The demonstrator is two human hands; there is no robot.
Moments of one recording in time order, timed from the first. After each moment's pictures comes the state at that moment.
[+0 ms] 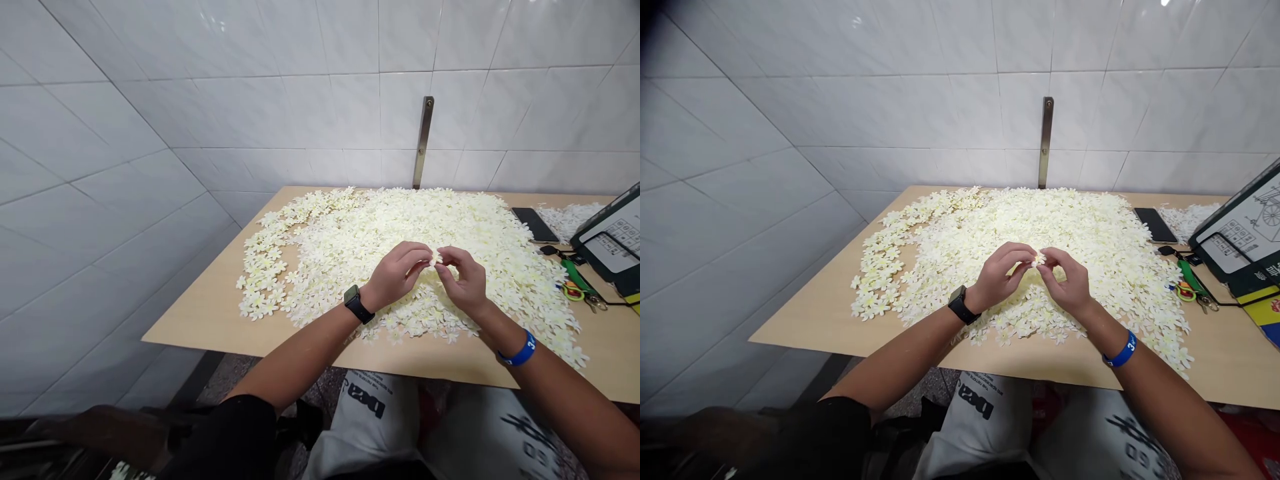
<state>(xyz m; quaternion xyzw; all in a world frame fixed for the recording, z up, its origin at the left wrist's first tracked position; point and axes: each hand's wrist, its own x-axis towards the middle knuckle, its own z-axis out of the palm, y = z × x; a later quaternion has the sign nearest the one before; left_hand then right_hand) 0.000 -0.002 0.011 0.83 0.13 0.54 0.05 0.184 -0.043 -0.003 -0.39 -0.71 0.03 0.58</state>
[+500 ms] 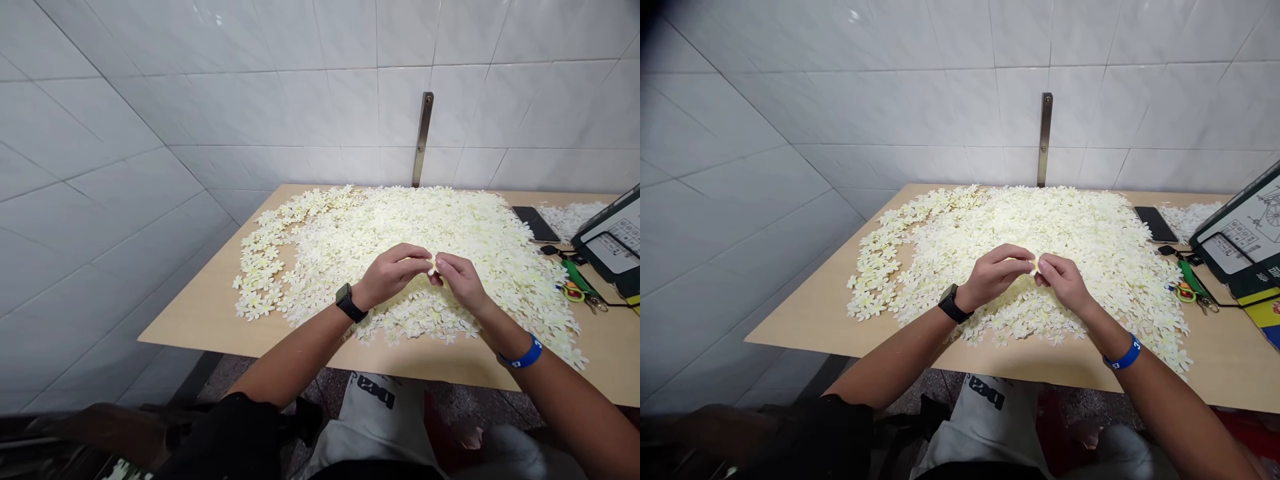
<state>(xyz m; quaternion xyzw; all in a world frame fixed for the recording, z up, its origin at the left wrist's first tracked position) -0.008 0.003 0.014 0.85 0.07 0.52 0.06 0.191 -0.040 0.006 -0.36 -0.69 0.37 0.50</state>
